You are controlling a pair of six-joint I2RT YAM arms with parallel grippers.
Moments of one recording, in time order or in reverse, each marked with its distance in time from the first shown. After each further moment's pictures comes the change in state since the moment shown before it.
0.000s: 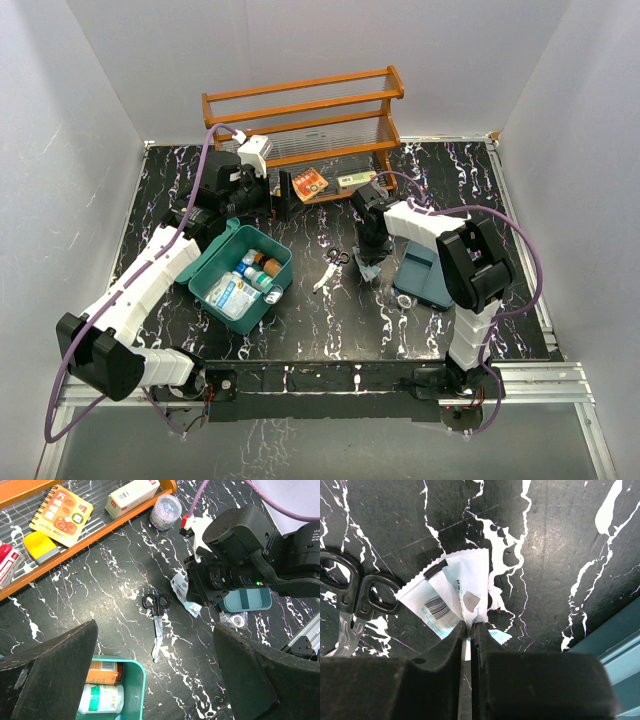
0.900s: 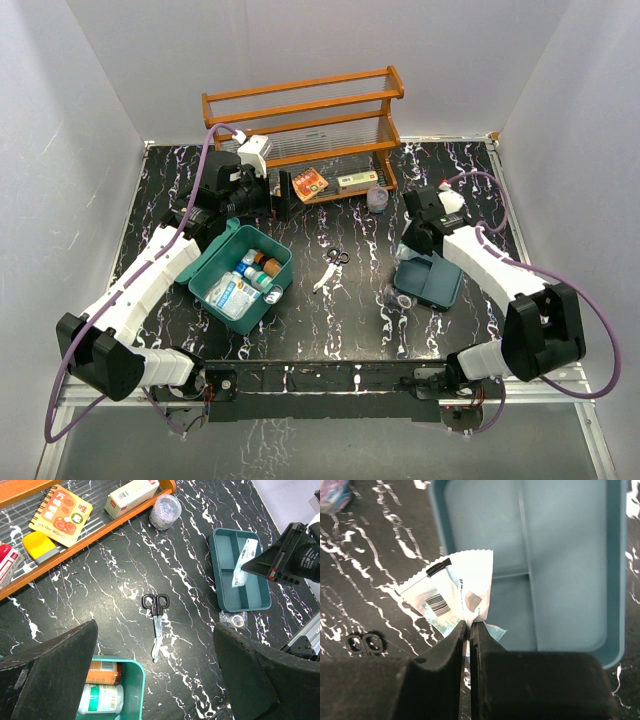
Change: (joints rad) left arm -0.002 0.000 0.000 0.000 0.000 -0.001; right arm -0.183 -0.537 -0.324 0.056 0.288 0.449
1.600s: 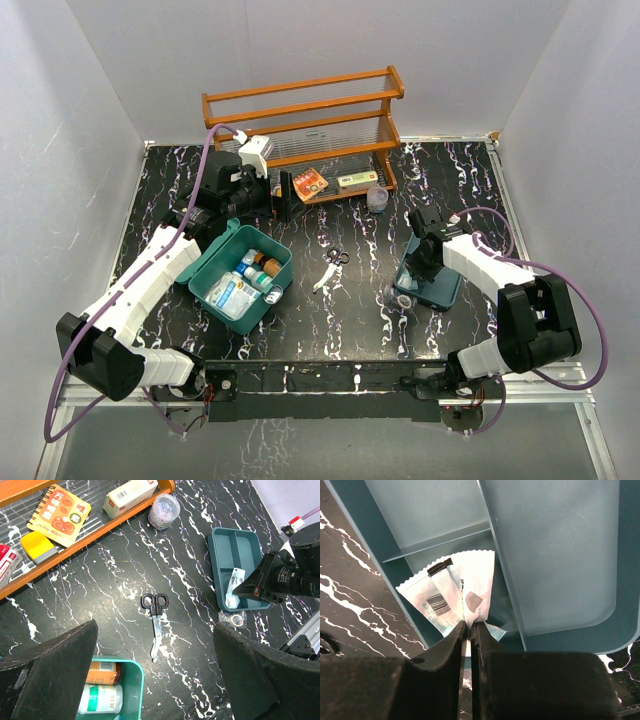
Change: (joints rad) left arm -0.004 0.000 0.000 0.000 0.000 0.000; right arm -0.044 0.074 -0.110 -0.051 -0.127 0.140
